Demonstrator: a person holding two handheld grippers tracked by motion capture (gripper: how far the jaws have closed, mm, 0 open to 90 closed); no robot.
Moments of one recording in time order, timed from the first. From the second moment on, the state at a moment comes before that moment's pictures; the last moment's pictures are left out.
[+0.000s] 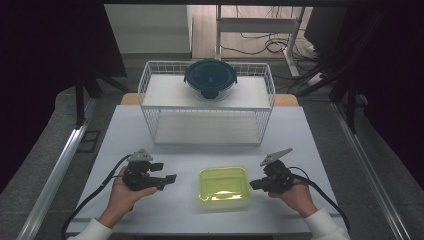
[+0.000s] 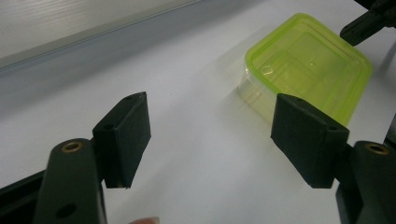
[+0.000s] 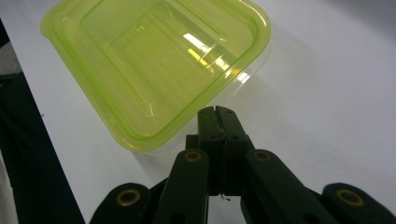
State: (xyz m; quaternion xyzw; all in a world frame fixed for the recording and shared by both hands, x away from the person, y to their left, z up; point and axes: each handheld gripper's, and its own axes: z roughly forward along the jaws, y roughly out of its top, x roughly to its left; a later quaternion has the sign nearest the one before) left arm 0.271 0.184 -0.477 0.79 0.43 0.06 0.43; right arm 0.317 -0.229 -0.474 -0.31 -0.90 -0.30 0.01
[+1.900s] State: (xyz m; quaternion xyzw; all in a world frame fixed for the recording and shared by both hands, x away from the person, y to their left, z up) left arm 0.262 0.180 -0.478 0.79 0.44 0.04 0.43; right arm 0.292 -0.239 -0.459 -0.36 -0.83 -0.44 0.01
